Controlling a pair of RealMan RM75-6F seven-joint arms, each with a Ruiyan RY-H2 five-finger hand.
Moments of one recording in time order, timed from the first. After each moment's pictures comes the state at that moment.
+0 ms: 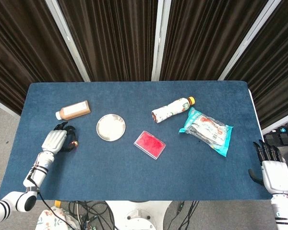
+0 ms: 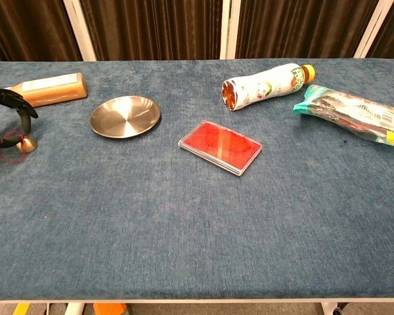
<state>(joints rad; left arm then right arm) -0.51 -1.47 -0.12 -1.23 1.26 0.94 -0.10 0.07 -1.16 0.05 -1.58 -1.44 1.42 -0.10</state>
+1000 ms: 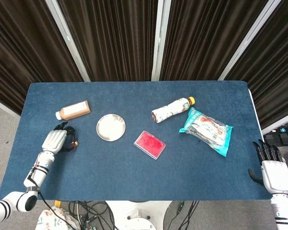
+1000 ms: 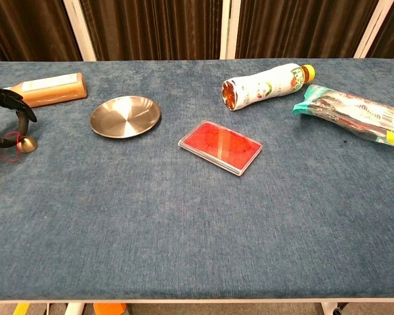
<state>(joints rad) -0.51 -1.47 -0.12 -1.24 1.24 0.94 -0.09 0.07 -1.16 0.05 -1.57 -1.45 1.43 -0.10</state>
